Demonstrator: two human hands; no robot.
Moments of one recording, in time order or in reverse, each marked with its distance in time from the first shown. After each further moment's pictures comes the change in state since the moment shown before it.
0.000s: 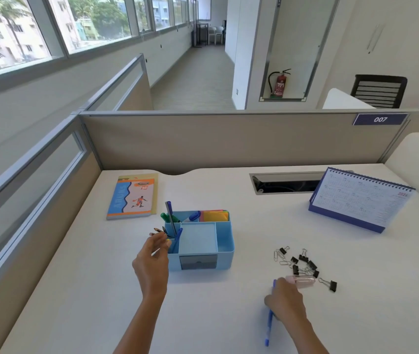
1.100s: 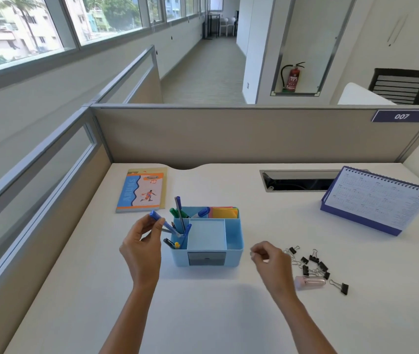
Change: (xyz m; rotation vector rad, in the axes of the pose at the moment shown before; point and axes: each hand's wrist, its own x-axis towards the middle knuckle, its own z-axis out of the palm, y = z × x) left_hand 0.023 0.029 -0.028 -0.062 0.129 0.166; right_hand 0.008 -0.055 -0.010 0.551 0.281 -0.511
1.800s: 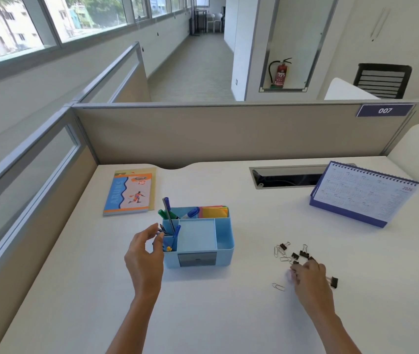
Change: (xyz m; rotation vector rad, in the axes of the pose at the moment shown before) left_hand -0.020 -0.020 0.017 0.173 -0.107 0.035; right_hand -0.005 0.111 -0.057 -0.675 0.011 0.156
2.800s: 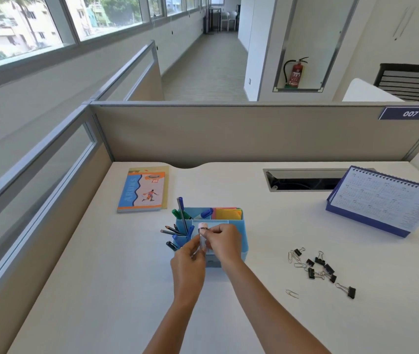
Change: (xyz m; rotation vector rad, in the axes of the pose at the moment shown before) left_hand -0.029 0.022 0.031 -0.070 -0.299 -0.371; right_hand 0.007 -0.251 -0.002 0.830 -0.271 0.096
